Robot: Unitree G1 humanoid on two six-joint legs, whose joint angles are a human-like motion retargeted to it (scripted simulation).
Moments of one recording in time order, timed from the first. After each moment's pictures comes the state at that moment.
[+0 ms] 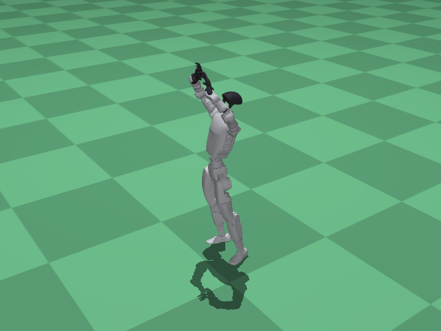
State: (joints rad) left arm -2.24 0.88 -1.40 0.49 0.07 -0.39 0.52; right arm -2.21 -1.00 1.40 0.60 -0.37 -0.17 -0.62; waist 0.10 -0.15 -0.38; left_leg 0.13 0.11 0.59 0.00 -0.21 -0.19; right_leg 0.01 -0.11 -0.18 0.04 -0.09 0.26
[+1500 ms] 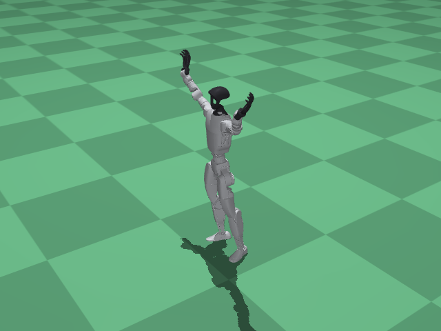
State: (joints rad) left arm -1.61 1.72 -0.42 0.94 -0.98 -0.46 0.40; right arm -1.49 -1.81 0.48 1.03 0.66 -0.31 -0.63; waist 0.08 -0.12 -0.14; left_leg 0.09 0.11 0.59 -0.06 -0.14 -0.24; right_leg -0.05 -0.09 -0.19 0.02 -0.06 0.26
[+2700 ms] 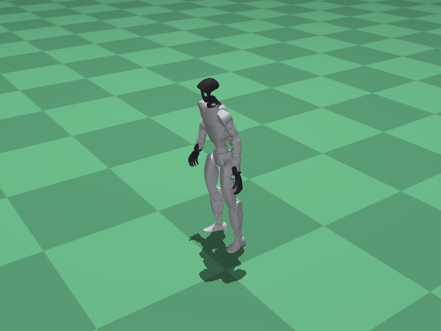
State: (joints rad) left arm 0.18 0.20 -0.01 1.08 -0.64 -0.19 0.33; right arm 0.04 -0.29 0.32 1.05 0.19 -0.01 -0.22; waist 0.08 -0.11 0.11; left_leg 0.05 0.03 0.51 -0.06 -0.15 -0.12; right_leg -0.08 -0.19 -0.22 0.06 -0.07 0.26
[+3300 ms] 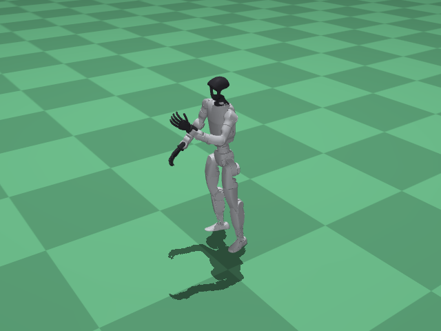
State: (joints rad) left arm -0.80 0.42 -0.39 0.10 -0.78 -0.36 0.25; right arm -0.32 -0.35 0.52 0.90 0.08 -0.02 -0.15; waist 0.09 -0.14 0.02; left_leg 0.06 0.03 0.46 -0.03 -0.17 -0.10; right_leg -0.02 -0.21 -0.26 0.07 -0.08 0.22
